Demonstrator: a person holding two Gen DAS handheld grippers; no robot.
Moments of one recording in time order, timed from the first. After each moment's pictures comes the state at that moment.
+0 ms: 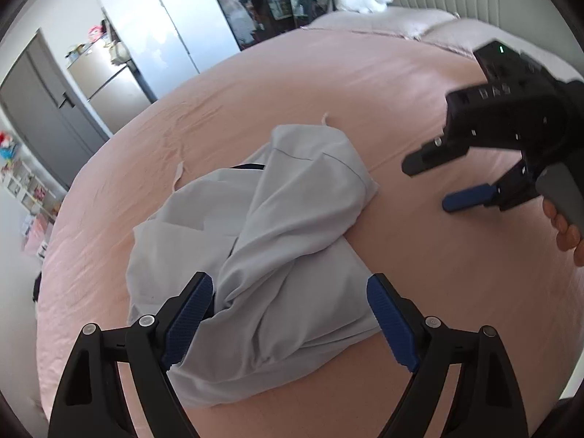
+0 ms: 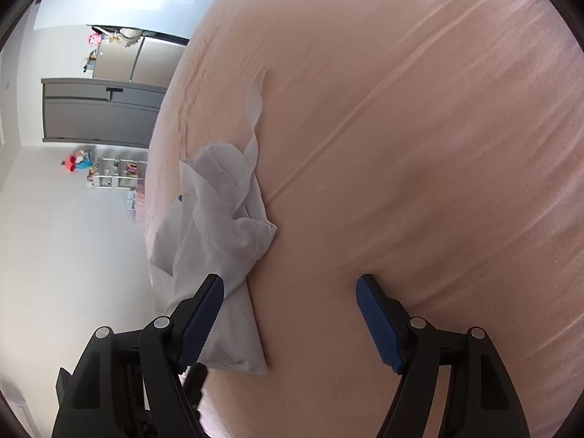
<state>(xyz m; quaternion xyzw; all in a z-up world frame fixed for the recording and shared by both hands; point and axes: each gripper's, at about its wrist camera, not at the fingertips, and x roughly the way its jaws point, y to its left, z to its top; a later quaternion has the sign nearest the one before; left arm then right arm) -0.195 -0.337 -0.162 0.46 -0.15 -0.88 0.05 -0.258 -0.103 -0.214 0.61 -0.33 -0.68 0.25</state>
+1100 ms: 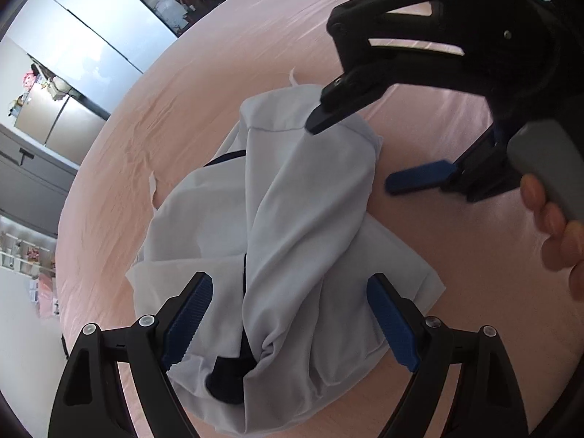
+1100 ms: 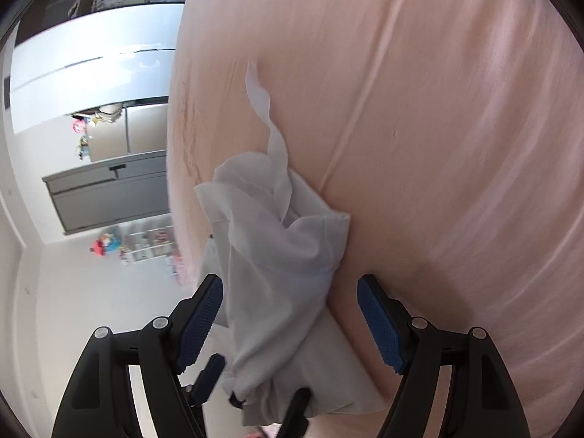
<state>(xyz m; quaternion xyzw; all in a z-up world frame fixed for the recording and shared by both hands) -0.215 -0.331 -0.175 0.53 -0.25 -0.81 -0.02 -0.256 -0.183 -0.234 0.58 -0.52 -0.60 0.19</state>
